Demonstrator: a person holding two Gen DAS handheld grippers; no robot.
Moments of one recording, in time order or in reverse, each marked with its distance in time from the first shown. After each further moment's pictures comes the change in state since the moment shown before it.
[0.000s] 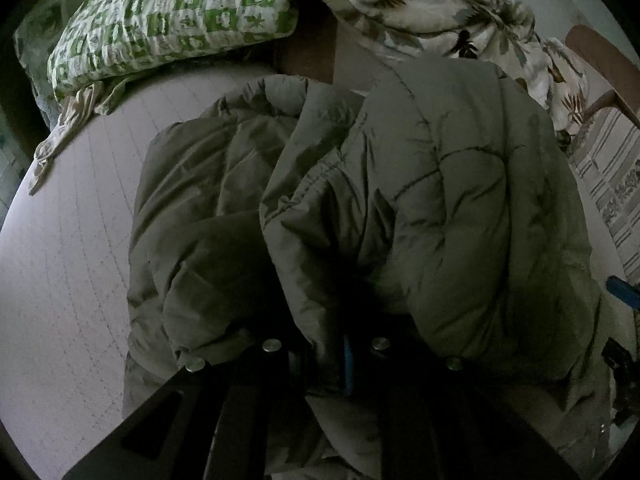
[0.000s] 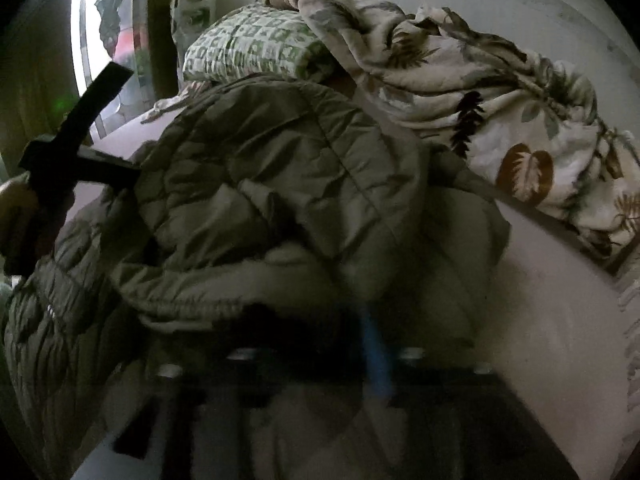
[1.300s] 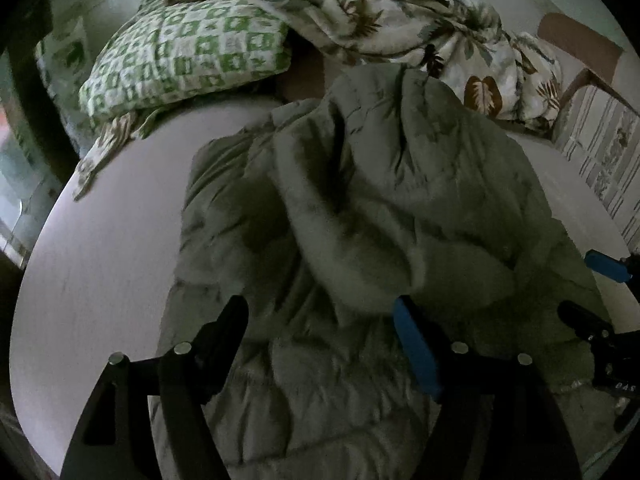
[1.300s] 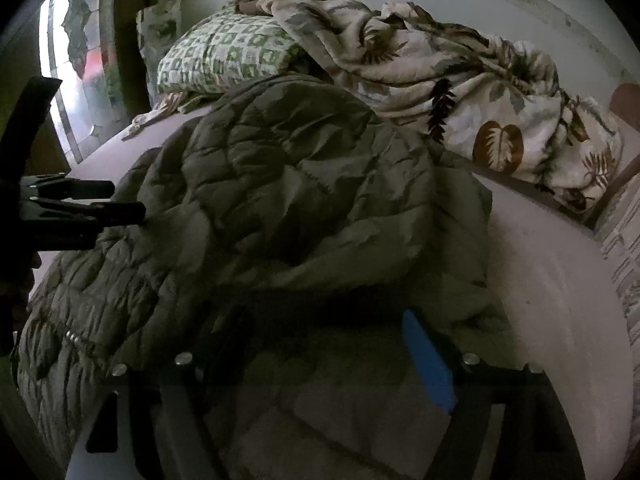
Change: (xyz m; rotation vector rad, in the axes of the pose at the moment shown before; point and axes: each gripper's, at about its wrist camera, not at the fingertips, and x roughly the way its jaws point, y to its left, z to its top) left arm -0.080 -0.027 -0.069 0.055 -0.107 0.075; right arm -0.017 0.065 -0.012 0.139 0.009 -0.086
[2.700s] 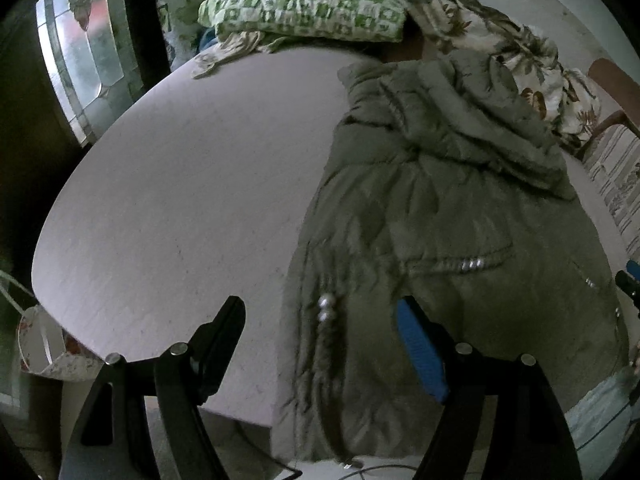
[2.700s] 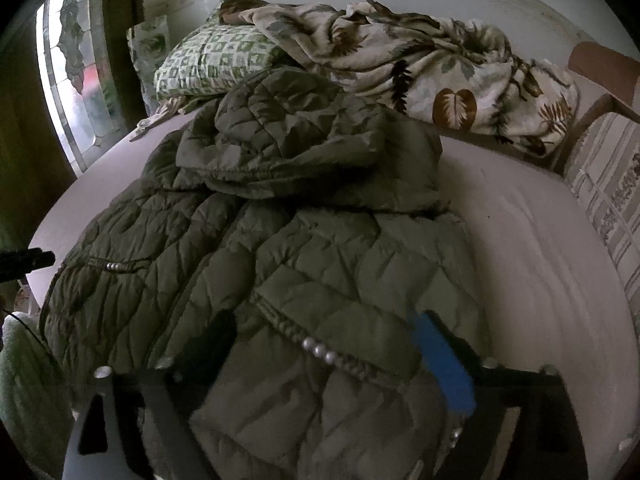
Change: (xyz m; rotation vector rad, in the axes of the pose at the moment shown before) left arm -0.098 0.105 -0.170 -0.232 0.068 0.078; right arm -0.084 0.000 -0.095 0.121 0.013 -0.027
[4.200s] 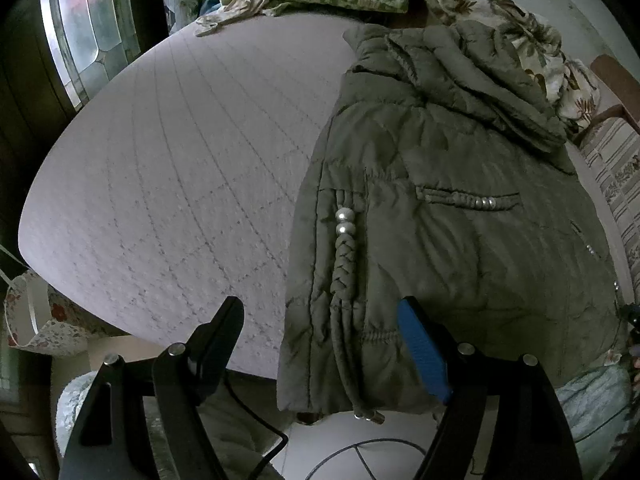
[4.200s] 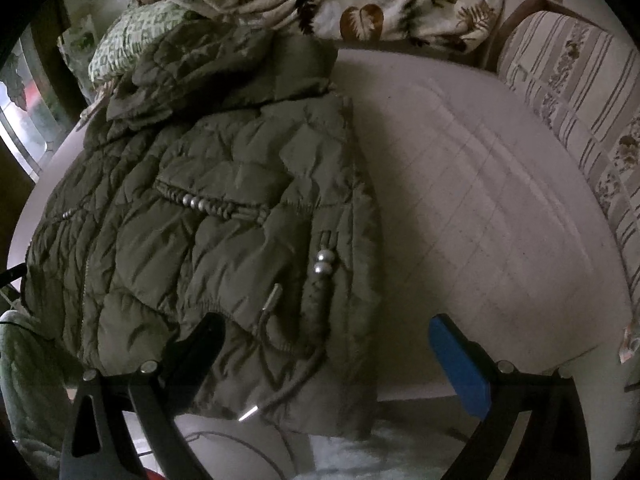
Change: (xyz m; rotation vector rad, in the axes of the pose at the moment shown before) left arm 0.009 0.015 -0.037 -0.024 0.091 -0.043; right arm -0.029 -0.083 -0.086 0.190 0.219 -0.080
